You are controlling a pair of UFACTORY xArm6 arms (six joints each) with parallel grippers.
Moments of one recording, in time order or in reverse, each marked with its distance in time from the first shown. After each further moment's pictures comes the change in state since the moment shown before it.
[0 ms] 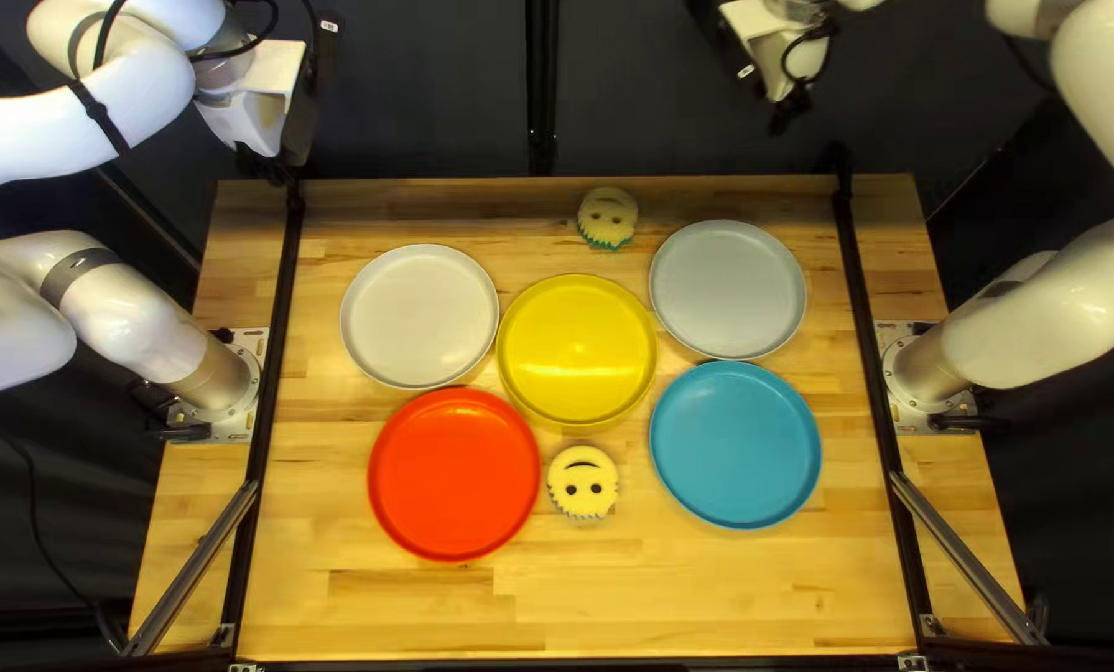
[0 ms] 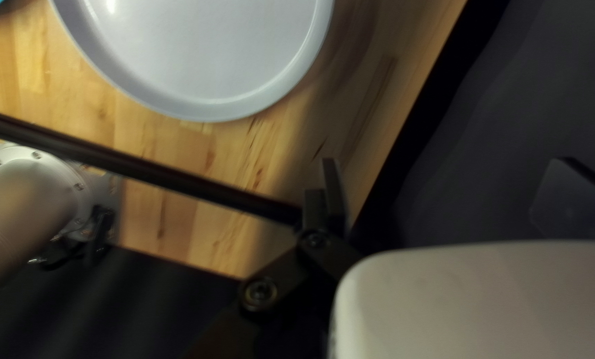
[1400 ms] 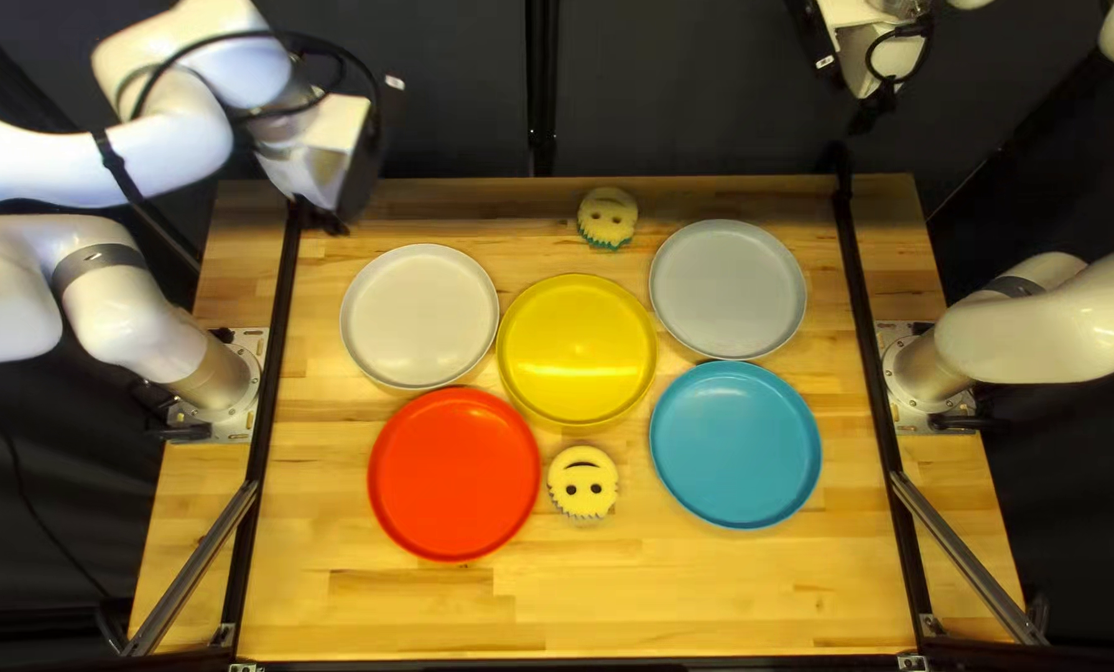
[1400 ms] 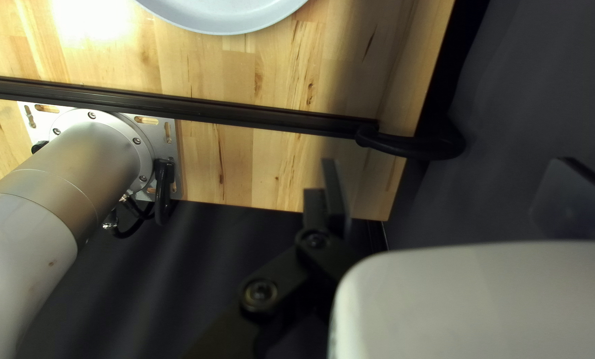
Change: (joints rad) left arm -0.668 0.215 0.071 -0.040 -0.328 -0.451; right arm -0.020 -0.034 0.026 -0.012 0.015 0.003
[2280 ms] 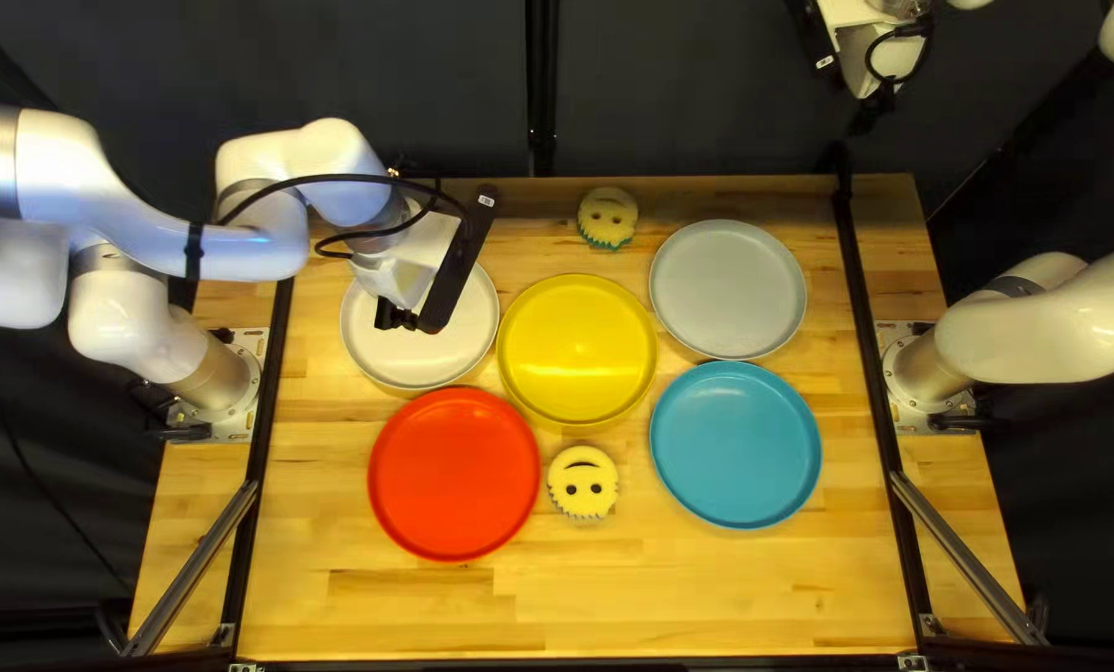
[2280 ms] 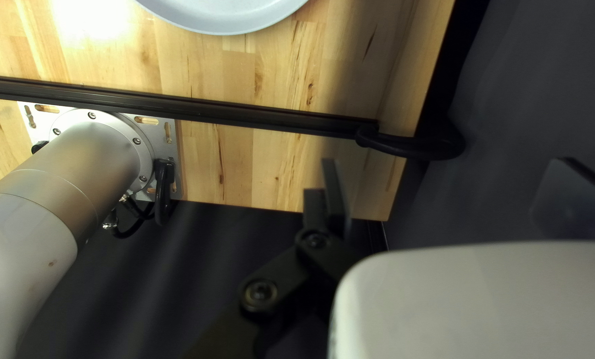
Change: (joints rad) left arm -0.105 0.119 -0.004 -0.027 -0.131 -0.062; right arm 0.000 0.000 0.000 0.000 0.000 0.000
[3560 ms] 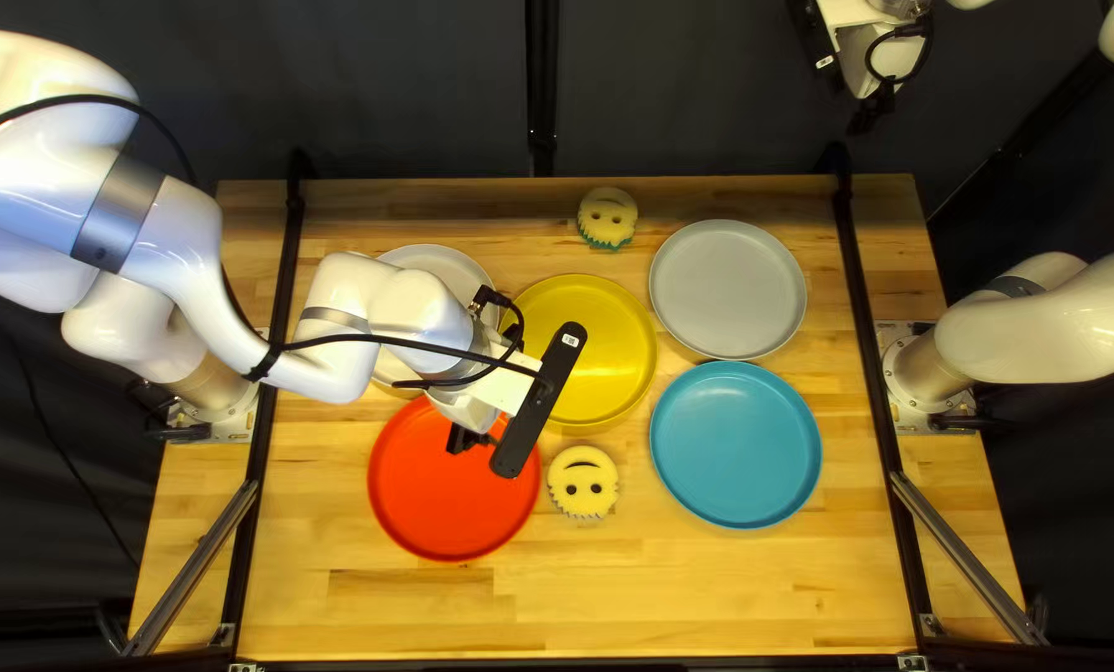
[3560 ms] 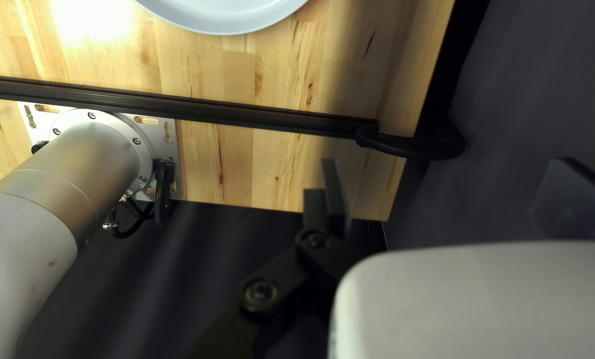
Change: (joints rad) left arm -0.359 0.393 -0.205 0.105 -0.251 -0.330; right arm 0.000 0.000 0.000 0.000 0.000 0.000
